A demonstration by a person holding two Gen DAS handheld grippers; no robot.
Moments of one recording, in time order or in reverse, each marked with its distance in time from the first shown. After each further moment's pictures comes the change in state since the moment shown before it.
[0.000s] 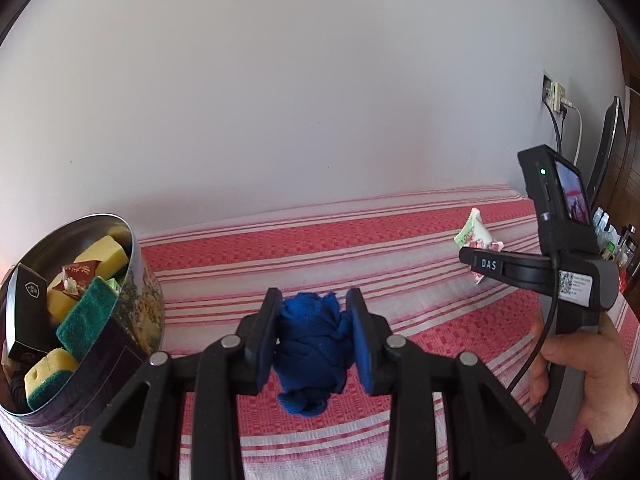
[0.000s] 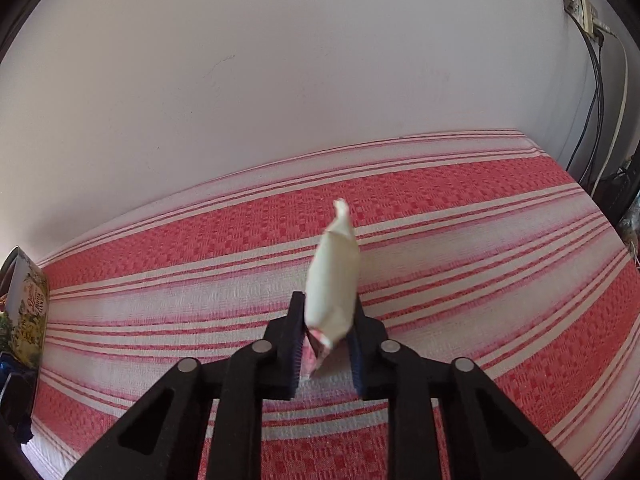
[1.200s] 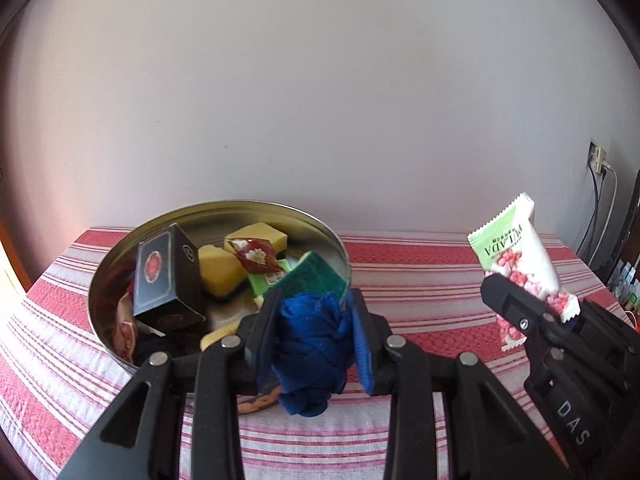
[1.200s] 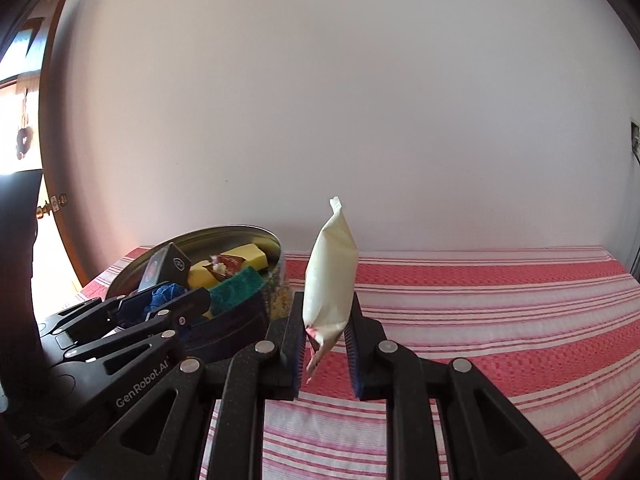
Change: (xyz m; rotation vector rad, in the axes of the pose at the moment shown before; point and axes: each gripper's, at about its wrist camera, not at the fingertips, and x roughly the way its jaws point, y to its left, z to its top) left arm -0.087 0.135 -0.042 -0.156 -0.130 0.167; right arm -0.159 0.194 -0.110 -0.287 -0.390 0.353
